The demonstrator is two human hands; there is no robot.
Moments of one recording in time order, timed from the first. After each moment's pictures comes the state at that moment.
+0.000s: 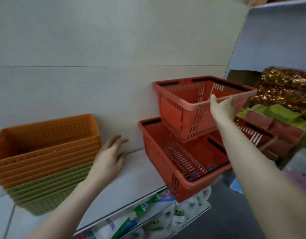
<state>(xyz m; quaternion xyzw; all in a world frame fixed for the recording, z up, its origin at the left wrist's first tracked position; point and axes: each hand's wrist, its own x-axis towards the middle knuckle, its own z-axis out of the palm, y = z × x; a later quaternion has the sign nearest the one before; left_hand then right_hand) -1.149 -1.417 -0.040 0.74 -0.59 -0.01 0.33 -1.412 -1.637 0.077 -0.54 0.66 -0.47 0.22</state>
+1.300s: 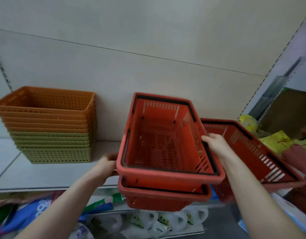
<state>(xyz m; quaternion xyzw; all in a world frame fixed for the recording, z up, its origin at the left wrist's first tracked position) -1.279 -1.465 -0.090 0.73 -0.20 -0.38 0.54 -1.495 -1.725 -0.007 -0.68 0.49 -0.26 0.48</state>
